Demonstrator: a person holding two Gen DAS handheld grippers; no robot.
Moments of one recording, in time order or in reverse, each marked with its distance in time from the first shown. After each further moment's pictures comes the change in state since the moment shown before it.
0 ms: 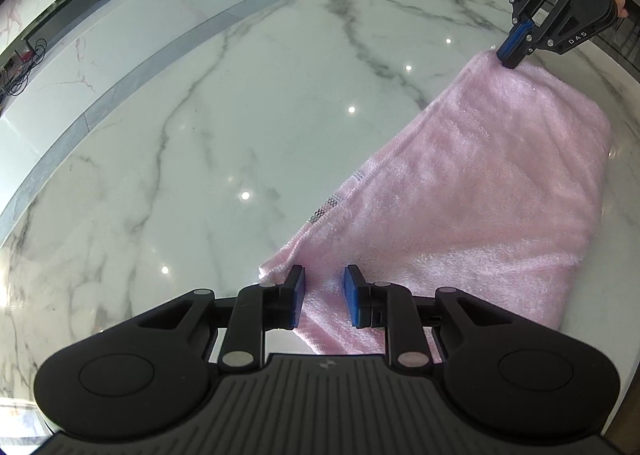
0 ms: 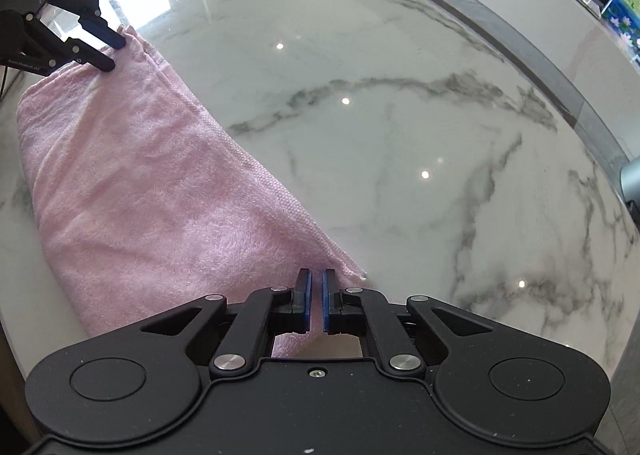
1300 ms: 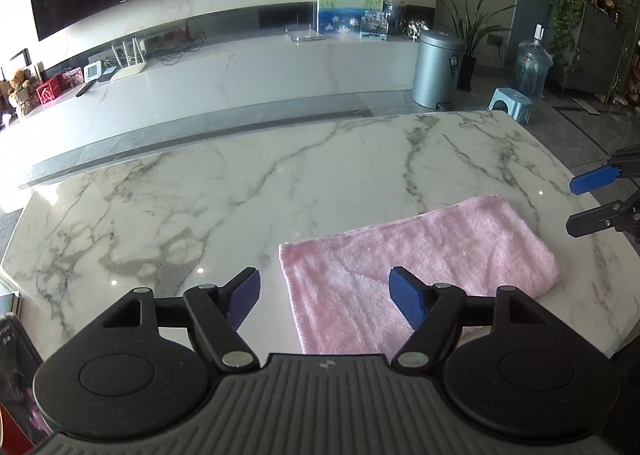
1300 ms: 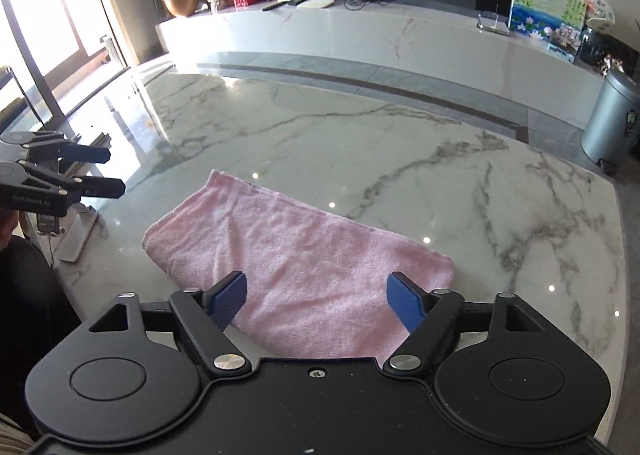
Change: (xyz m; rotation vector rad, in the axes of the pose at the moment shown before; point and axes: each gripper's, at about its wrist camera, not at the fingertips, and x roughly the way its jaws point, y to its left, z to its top) left arm -0.149 -0.084 -0.051 -0.480 -0.305 0.234; right arm -0.139 0.125 -0.052 0.366 -0.413 -0.007
